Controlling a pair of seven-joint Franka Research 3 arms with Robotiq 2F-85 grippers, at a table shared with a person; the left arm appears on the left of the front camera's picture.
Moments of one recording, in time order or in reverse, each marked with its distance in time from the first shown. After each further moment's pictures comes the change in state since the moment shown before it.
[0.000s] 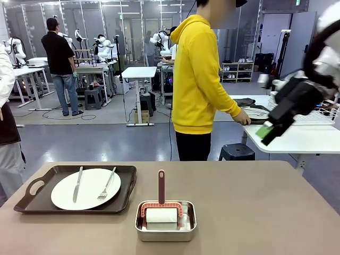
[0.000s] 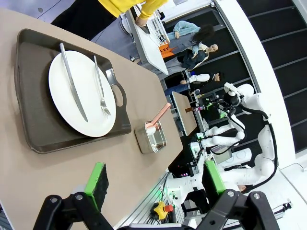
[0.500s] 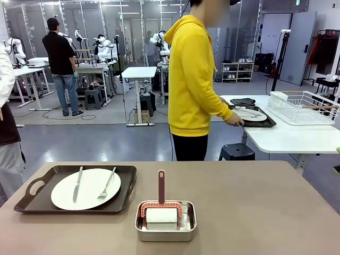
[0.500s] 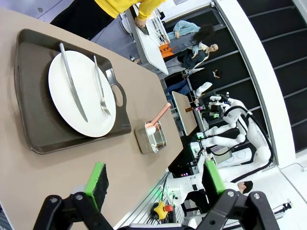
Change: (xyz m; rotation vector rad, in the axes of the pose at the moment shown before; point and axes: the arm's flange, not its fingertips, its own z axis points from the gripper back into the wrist) left arm 0.000 0.000 -0.001 0.000 0.001 -0.001; right arm -0.218 -0.147 0.058 0.315 -0.420 -0.368
